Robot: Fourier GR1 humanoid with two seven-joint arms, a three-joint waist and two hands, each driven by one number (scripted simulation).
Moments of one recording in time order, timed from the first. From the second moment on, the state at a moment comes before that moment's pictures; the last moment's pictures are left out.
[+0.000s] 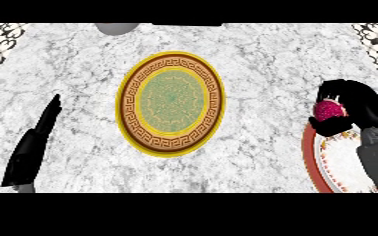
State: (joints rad) left arm 0.06 0.26 0.15 -1.50 -0.22 -0.04 -0.14; right arm -0.27 -0.53 0.07 -1.36 0.68 0.10 0.23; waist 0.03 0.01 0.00
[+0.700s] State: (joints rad) left arm 0.09 0.25 0.16 -1.51 -0.23 -0.03 -0.14; right arm -0.39 -0.49 0.05 -1.71 0.62 0.06 0.15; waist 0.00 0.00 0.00
